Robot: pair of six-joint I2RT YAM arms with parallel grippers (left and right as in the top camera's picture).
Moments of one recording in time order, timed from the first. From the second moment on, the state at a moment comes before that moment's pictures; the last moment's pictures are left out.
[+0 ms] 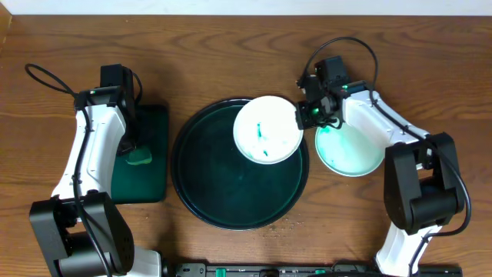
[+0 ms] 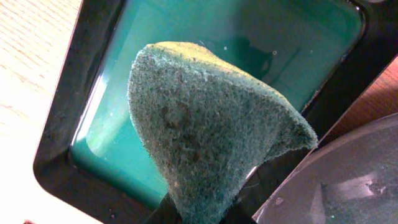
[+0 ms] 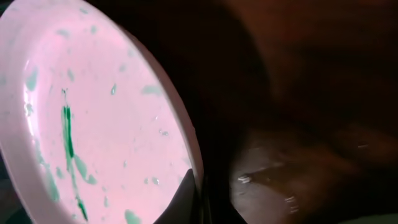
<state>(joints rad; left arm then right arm) 0.13 1.65 1.25 -1.06 -0.17 -0.41 0.31 1.96 1.33 -0.62 -0.33 0.11</state>
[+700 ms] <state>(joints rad) -0.05 1.65 1.25 -1.02 -0.05 -0.41 0.53 2.05 1.33 -0.65 -0.36 0.44</state>
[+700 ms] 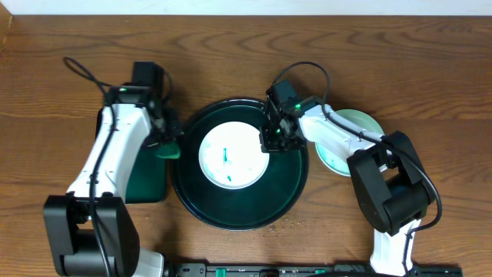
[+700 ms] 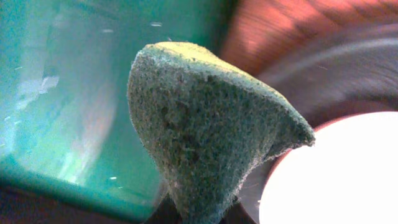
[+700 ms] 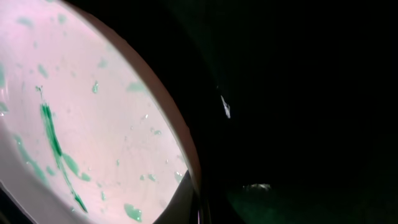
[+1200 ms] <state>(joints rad) -0.33 1.73 1.19 -0.89 -0.03 -0.46 0.53 2.05 1.33 -0.65 -0.37 0.46</state>
